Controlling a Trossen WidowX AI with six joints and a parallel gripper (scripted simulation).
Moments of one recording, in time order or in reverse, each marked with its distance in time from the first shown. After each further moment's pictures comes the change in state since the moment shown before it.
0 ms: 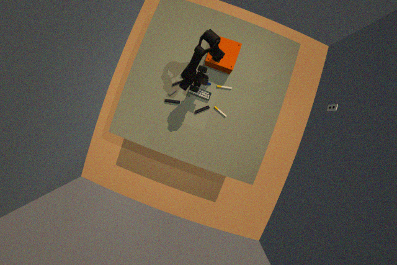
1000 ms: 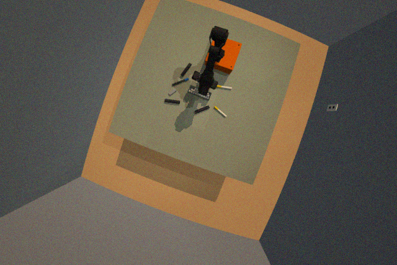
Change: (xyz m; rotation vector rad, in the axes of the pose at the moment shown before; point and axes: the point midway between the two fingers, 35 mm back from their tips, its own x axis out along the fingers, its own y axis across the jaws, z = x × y) arm 0.015 0.007 0.019 1.535 0.343 -0.487
